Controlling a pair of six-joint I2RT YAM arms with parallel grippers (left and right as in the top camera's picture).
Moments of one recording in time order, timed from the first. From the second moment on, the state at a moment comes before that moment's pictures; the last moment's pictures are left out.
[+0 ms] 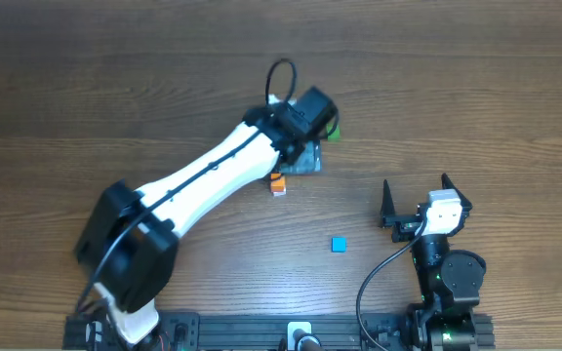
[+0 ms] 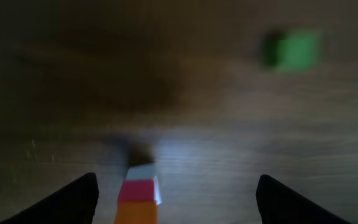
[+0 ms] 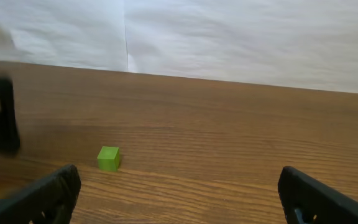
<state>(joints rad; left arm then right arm) -0.75 1.88 1.49 -0.87 -0.14 -0.80 0.03 0.01 0.01 -0.07 -0.06 -0.06</state>
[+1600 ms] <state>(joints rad) 0.03 0.01 0.02 0.03 0.14 -0.04 0.03 0.01 0.01 -0.07 -0.06 -0.06</state>
